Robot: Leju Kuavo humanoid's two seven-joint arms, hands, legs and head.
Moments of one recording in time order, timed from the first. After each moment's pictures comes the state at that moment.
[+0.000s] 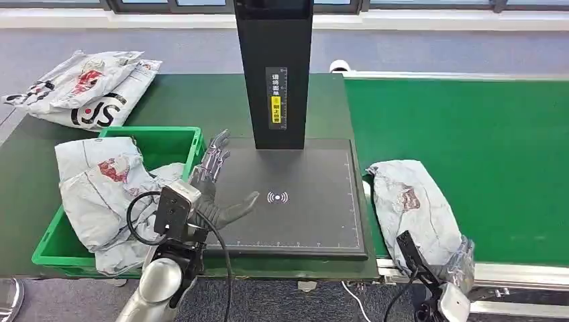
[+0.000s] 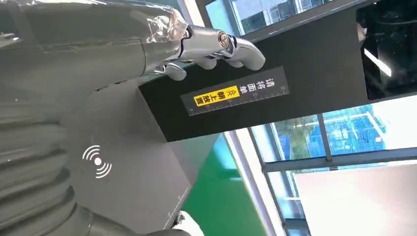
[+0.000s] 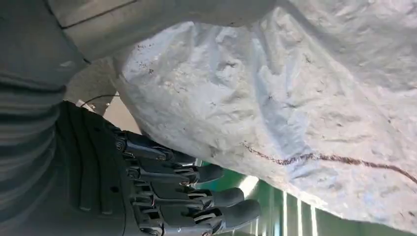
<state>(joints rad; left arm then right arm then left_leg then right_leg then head) -0.20 -0.04 -0.42 -1.59 -0.19 0.16 -0.18 -0.15 0.03 -0.24 -0.78 1.26 -0.46 0.35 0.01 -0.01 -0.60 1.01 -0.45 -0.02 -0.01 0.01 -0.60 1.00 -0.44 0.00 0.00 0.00</state>
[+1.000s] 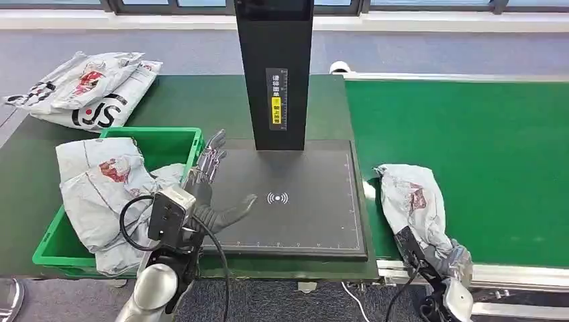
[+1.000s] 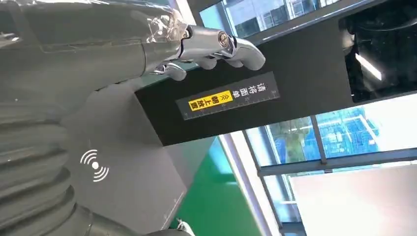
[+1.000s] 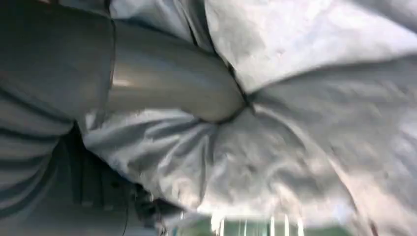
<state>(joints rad) -0.17 -0.03 -0.42 -1.64 -0.21 0.16 -0.17 -0.11 0.04 -0.25 -0.90 1.20 -0.44 0.26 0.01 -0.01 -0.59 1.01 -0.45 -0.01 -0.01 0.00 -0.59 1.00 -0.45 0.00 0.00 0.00</state>
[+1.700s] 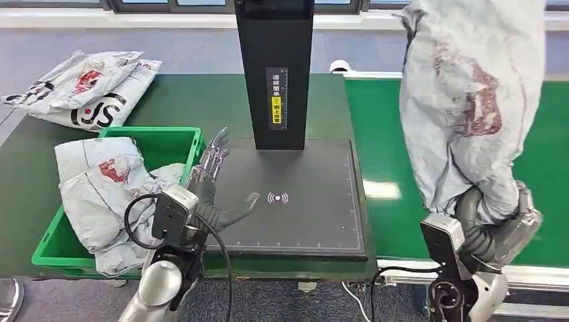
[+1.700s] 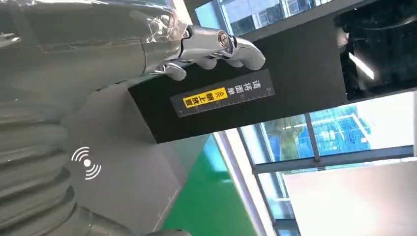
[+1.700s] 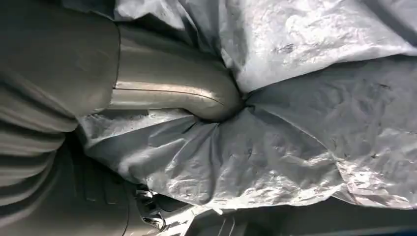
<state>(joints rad) -0.19 -0.05 -0.42 -1.61 -0.21 0.17 -0.21 -0.03 0.27 -0.24 -1.68 0.89 -0.70 -0.46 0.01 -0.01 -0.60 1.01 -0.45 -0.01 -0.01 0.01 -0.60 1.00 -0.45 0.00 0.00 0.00</state>
